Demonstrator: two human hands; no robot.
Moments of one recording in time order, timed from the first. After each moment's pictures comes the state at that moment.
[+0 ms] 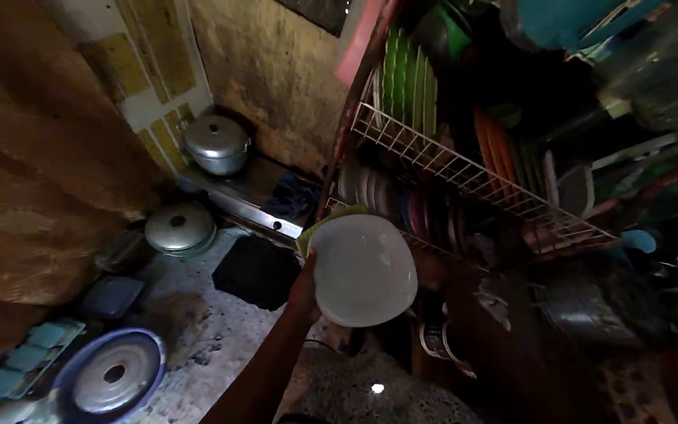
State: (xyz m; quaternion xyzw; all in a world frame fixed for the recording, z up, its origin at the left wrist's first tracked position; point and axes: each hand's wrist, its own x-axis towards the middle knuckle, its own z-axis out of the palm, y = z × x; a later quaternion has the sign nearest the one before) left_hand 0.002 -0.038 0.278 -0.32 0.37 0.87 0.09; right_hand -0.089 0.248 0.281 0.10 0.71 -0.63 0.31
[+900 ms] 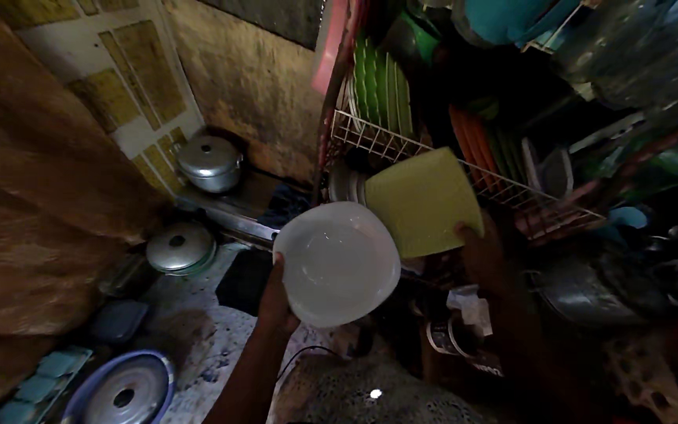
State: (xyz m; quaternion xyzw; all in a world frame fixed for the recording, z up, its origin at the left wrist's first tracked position) left_hand 0.021 -0.057 0.313 -0.28 0.37 0.89 0.01; right_hand -0.046 0.238 0.417 0.14 0.83 -0.53 -0.06
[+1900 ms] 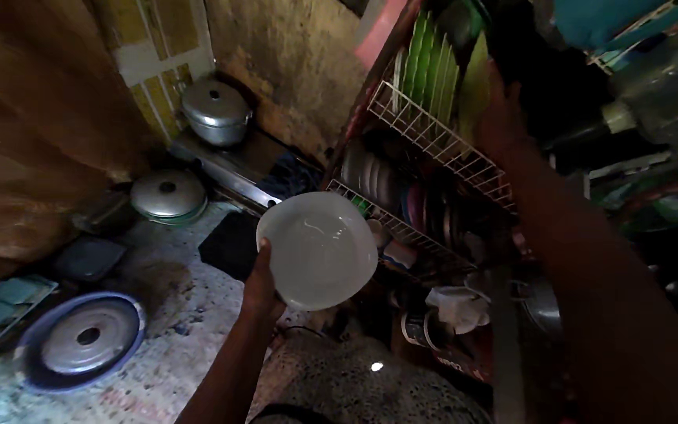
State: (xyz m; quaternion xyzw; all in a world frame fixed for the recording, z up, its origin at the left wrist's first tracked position) left_hand 0.057 -0.084 0.279 -0.37 0.34 0.86 -0.03; right_hand -0.226 0.173 0.502 -0.06 0.99 -0.01 -0.09
